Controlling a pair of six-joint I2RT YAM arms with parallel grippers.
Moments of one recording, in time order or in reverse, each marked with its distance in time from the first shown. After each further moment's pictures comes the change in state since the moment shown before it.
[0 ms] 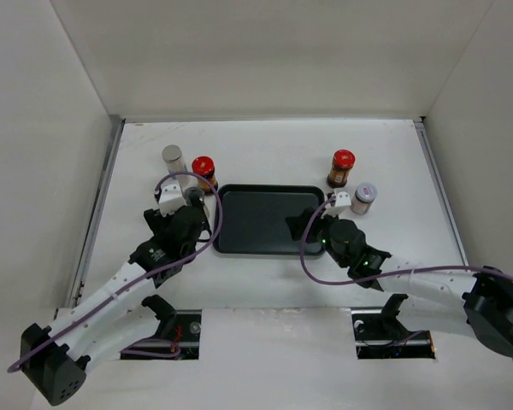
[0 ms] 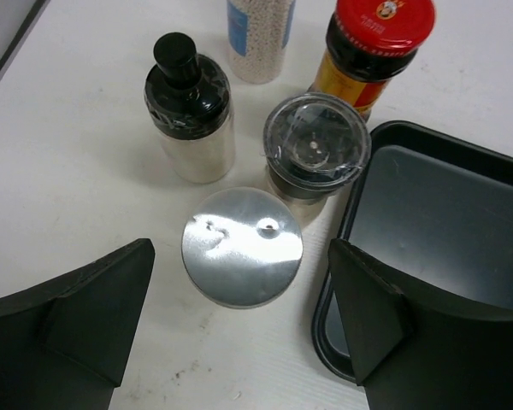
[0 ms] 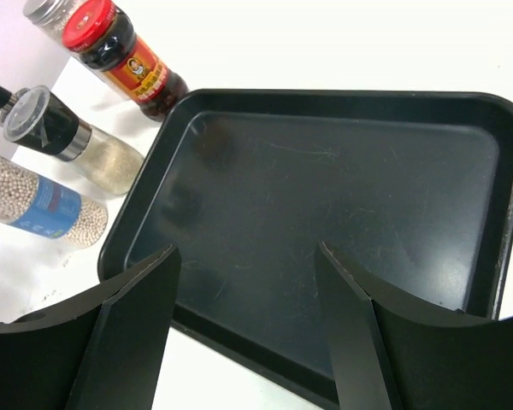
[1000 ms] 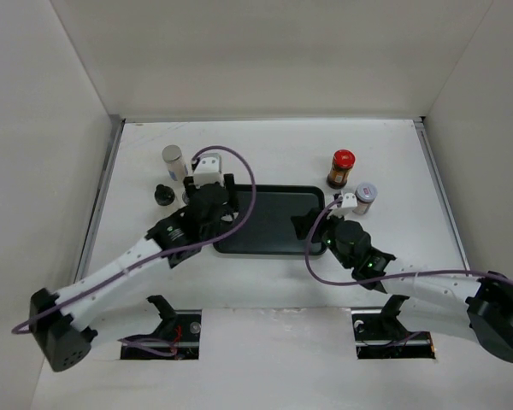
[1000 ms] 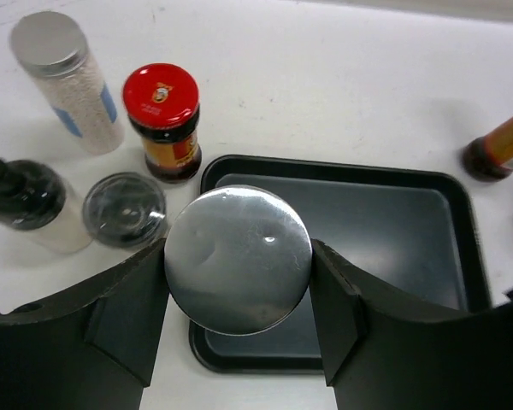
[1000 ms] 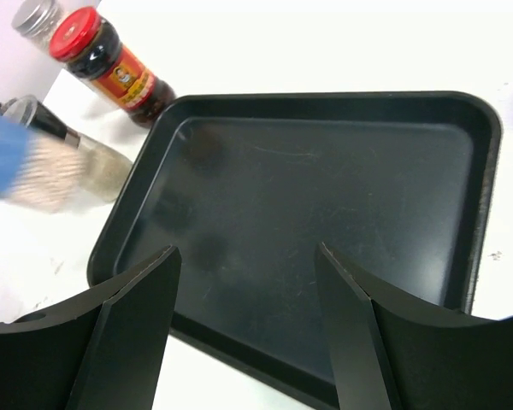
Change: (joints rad) left arm -0.158 0.163 0.276 0.089 0.136 0.126; right arm -0.031 -0.038 -0.039 0.011 -0.002 0.004
